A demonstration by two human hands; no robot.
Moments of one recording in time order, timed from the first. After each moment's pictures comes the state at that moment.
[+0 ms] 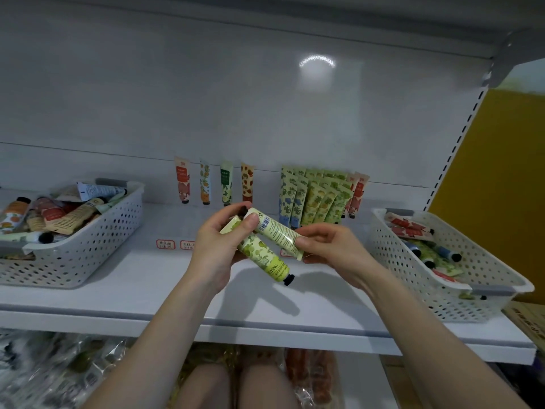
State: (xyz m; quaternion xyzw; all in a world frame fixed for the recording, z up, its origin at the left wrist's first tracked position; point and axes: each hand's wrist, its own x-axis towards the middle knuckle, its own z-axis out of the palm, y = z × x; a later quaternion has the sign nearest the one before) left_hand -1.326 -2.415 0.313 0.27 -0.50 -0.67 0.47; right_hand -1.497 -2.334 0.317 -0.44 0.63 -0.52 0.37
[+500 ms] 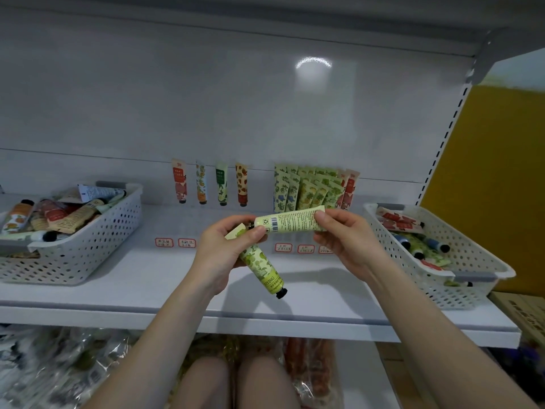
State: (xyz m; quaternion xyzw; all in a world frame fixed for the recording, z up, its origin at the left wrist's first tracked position) left_hand -1.326 -2.397 0.309 0.29 -0.56 -0.65 0.42; right_hand -1.505 -2.312 0.325 -0.34 0.51 -0.69 0.38
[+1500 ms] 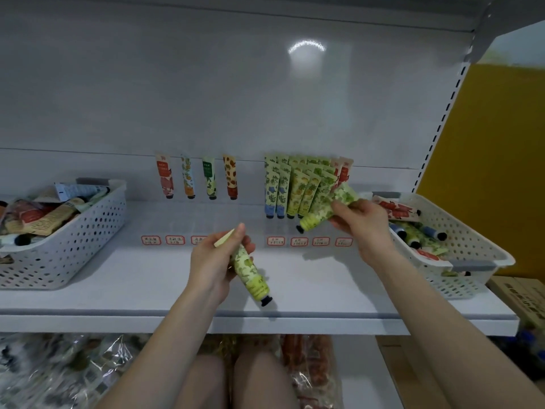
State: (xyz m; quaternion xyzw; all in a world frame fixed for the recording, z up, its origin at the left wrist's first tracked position) left_hand -1.346 -2.399 0.285 0.36 -0.41 -0.72 0.43; right_hand -1.548 -2.317 0.314 -0.29 0.66 -0.67 0.19
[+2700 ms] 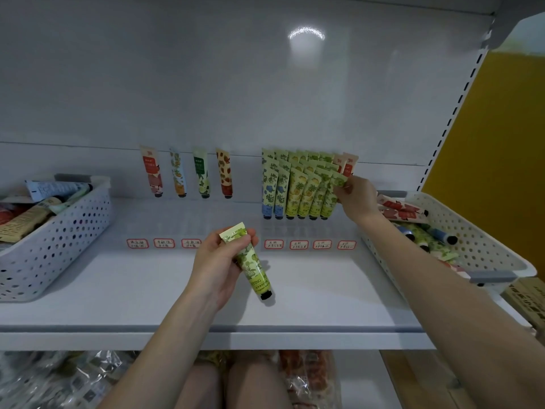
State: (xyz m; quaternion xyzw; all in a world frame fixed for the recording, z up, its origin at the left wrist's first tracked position) left_hand -1.367 -2.421 0.272 0.30 -0.38 -0.77 0.42; right_hand -1.614 -2.387 0.310 -0.40 0.81 -0.42 0.00
